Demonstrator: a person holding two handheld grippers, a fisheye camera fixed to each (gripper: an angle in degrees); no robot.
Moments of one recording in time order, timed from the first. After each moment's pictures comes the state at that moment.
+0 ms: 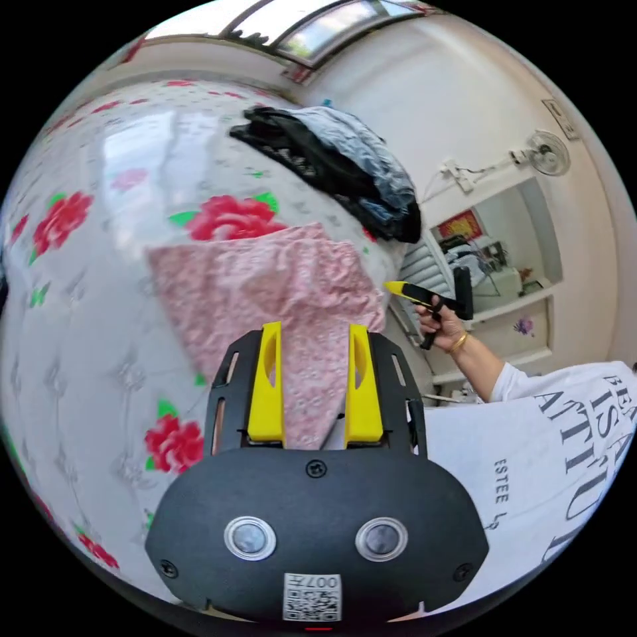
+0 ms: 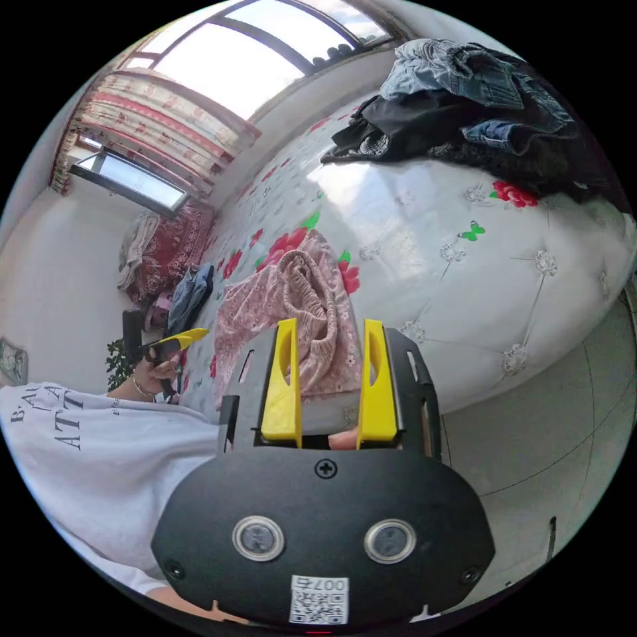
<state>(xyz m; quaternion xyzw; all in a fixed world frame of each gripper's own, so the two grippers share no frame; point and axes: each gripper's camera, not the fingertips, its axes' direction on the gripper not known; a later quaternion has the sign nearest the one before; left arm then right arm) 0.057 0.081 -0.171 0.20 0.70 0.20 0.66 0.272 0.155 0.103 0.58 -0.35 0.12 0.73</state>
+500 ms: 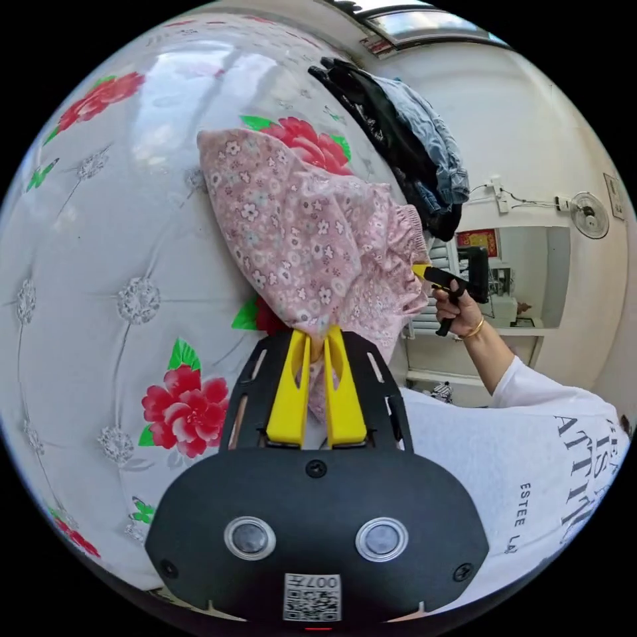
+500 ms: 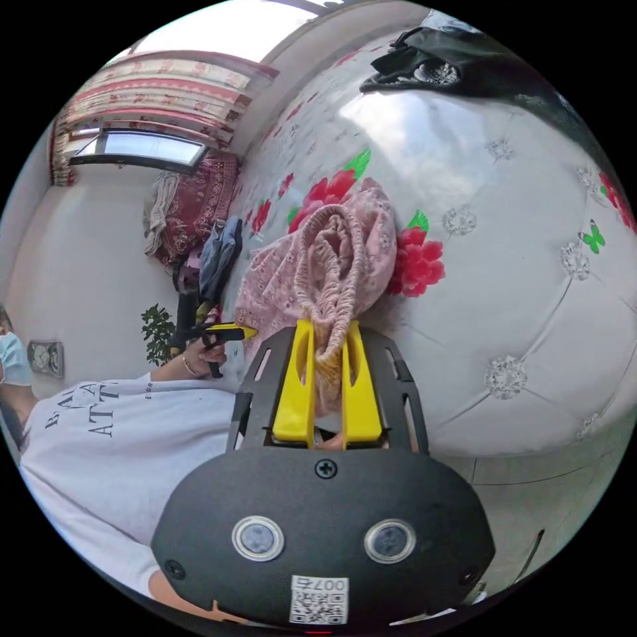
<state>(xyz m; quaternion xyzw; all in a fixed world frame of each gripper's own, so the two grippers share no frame) 0.108 0.060 -0.129 0.07 0.74 0.21 0.63 0.299 0.097 0.078 0.50 -0.43 0.01 0.75</state>
